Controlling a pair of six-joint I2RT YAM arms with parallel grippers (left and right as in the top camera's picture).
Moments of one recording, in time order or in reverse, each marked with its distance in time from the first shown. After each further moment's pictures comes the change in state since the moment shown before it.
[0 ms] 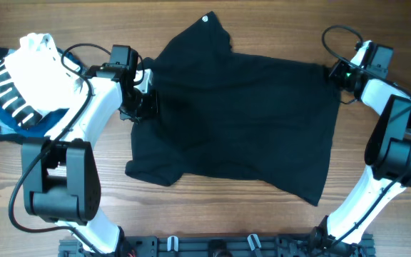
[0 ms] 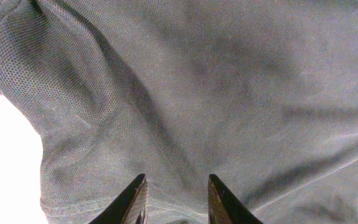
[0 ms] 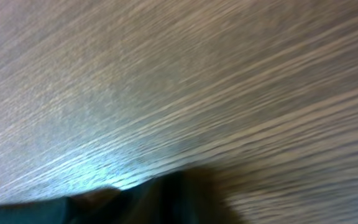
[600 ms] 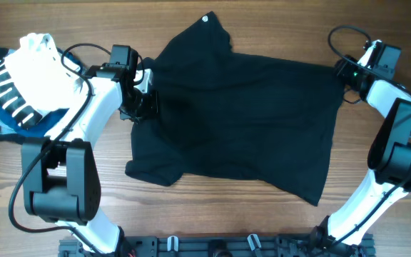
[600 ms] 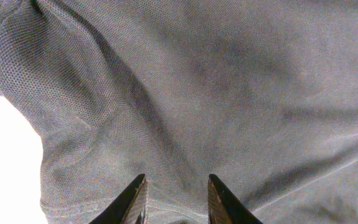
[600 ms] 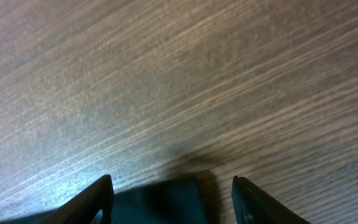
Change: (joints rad) left arm 0.000 0.000 0.000 0.002 0.000 0.000; right arm -0.036 -0.039 -0.009 0.009 0.087 -0.034
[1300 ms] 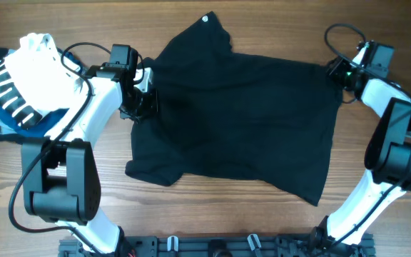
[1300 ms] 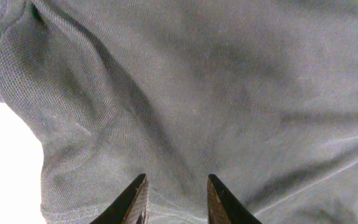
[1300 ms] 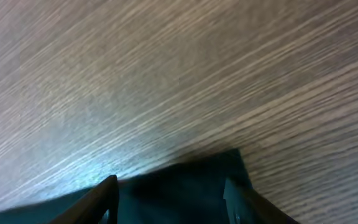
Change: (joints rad) left arm 0.000 0.000 0.000 0.012 0.000 0.000; right arm 0.042 -0.001 -0.002 -0.044 -0.015 0.096
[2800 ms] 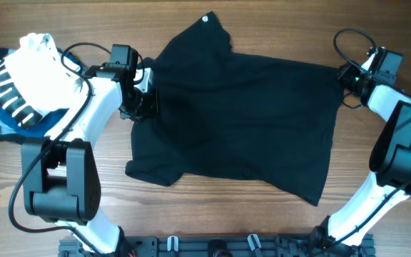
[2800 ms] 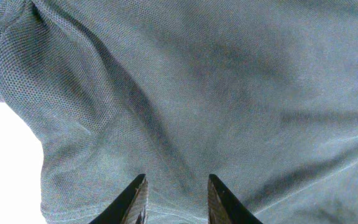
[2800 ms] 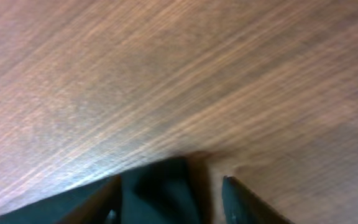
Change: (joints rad) left arm 0.000 0.000 0.000 0.001 0.000 0.000; right arm -0.053 -0.013 -0.054 0.062 -0.015 -0.004
